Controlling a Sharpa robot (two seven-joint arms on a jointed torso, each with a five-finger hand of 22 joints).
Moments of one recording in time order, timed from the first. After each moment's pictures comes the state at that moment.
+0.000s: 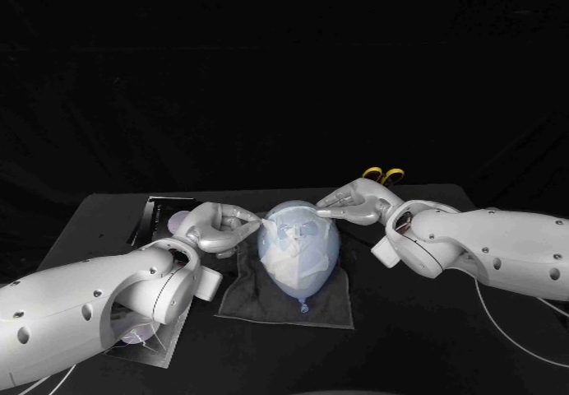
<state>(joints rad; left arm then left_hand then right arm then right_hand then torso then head) 1.21 -0.81 -0.17 1.68 -0.32 -0.55 0.17 1.53 -0.23 0.72 0.18 0.05 1.01 0.10 0.44 0.38 1.26 0.08 1.13 1.00 1.47 -0.04 1.56 1.31 0.08 1.32 0.06 1.40 1.21 1.30 -0.98 -0.24 1.66 -0.61 -0.48 0.08 1.55 0.11 -0.06 0.11 0.05 0.91 0.23 0.12 0.10 0.93 0.23 0.06 0.06 0.76 0.22 0.10 0.08 0.13 0.57 0.29 0.11 0.18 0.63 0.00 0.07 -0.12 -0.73</state>
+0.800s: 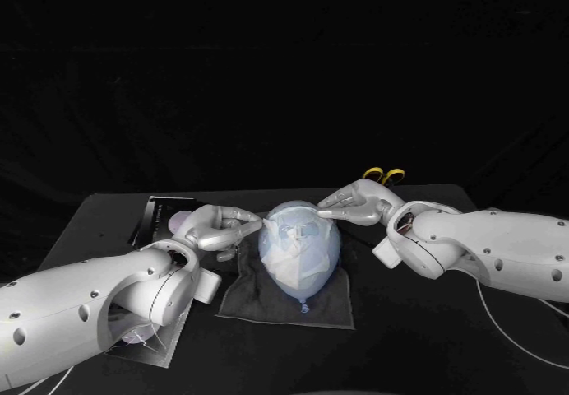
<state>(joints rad) 1.21 -0.82 -0.17 1.69 -0.31 -0.54 0.15 1.30 -0.25 0.63 0.10 0.06 0.90 0.14 0.33 0.46 1.26 0.05 1.02 0.90 1.46 -0.02 1.55 1.31 0.08 1.31 0.08 1.38 1.18 1.30 -0.98 -0.24 1.66 -0.61 -0.48 0.08 1.54 0.11 -0.06 0.11 0.05 0.91 0.23 0.12 0.10 0.93 0.23 0.06 0.06 0.76 0.21 0.10 0.08 0.12 0.57 0.29 0.11 0.18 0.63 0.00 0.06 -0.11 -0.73</state>
